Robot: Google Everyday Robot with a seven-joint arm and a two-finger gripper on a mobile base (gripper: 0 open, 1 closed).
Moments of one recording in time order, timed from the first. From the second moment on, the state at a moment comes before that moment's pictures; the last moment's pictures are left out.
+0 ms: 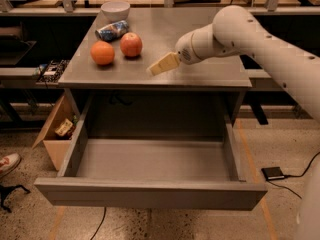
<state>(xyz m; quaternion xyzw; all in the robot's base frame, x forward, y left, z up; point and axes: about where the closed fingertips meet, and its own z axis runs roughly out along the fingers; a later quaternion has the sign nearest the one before) 0.745 -0.024 0.866 -0.41 0.78 0.17 0.44</state>
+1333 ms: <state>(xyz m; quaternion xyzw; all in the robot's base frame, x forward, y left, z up) 0.727 -0.047 0.914 -0.38 0.77 0.13 0.49</state>
